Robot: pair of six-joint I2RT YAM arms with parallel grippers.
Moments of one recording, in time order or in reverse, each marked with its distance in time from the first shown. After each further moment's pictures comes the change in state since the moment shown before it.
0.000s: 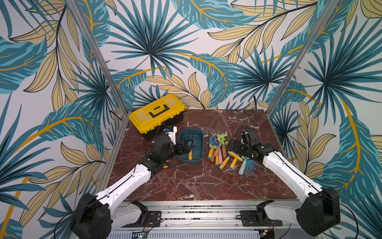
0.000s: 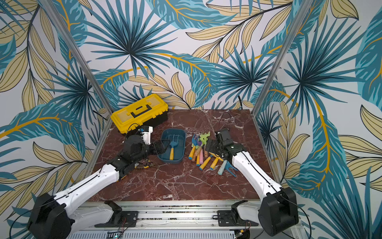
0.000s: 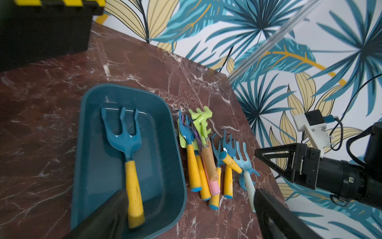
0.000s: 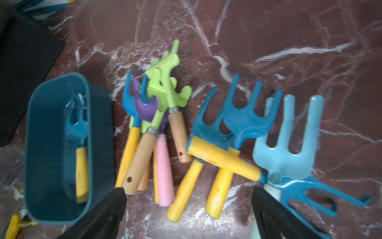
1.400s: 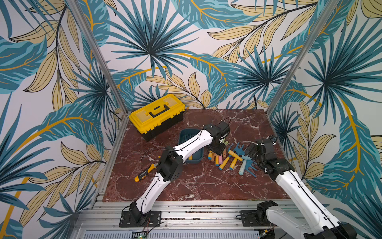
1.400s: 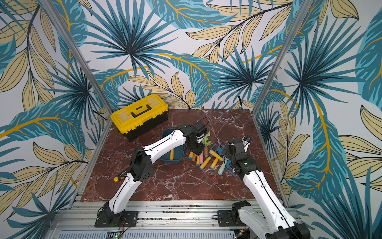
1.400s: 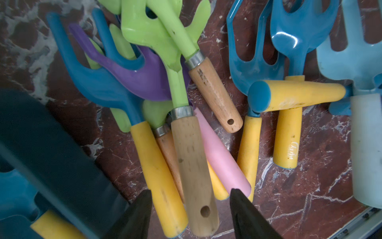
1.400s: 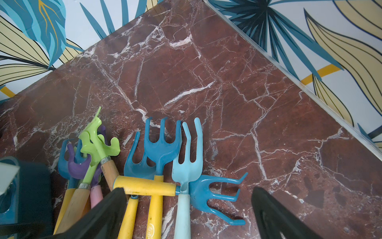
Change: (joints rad) left arm -0.289 1.179 1.494 -1.173 -0.117 0.400; right arm -0.083 -0.285 -0.160 0.000 0.316 0.073
